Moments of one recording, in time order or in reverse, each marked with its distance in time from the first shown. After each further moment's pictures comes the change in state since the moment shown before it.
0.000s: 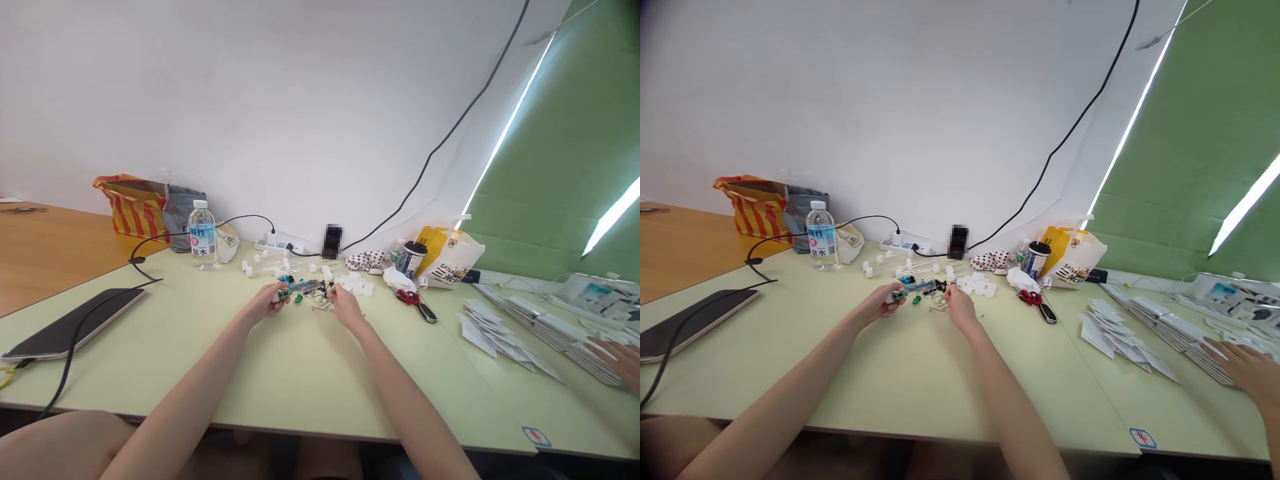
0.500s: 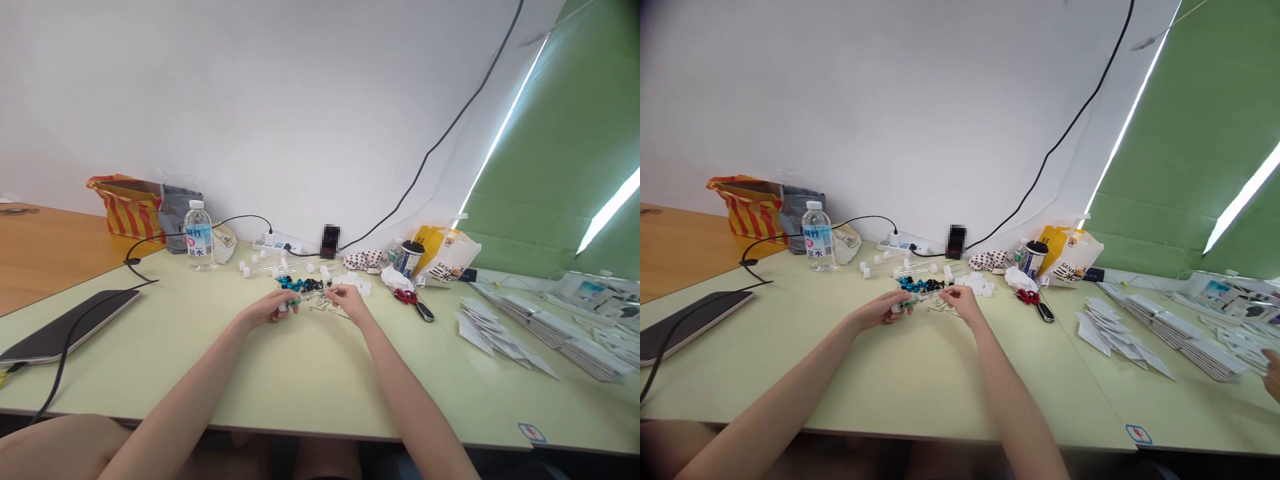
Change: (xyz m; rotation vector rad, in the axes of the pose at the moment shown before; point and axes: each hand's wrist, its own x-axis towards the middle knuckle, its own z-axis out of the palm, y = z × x) left_hand -0.016 0.003 0.012 0.169 -0.252 -0.026; right_hand 0.002 -0.008 -0.015 0.703 -0.093 0.130
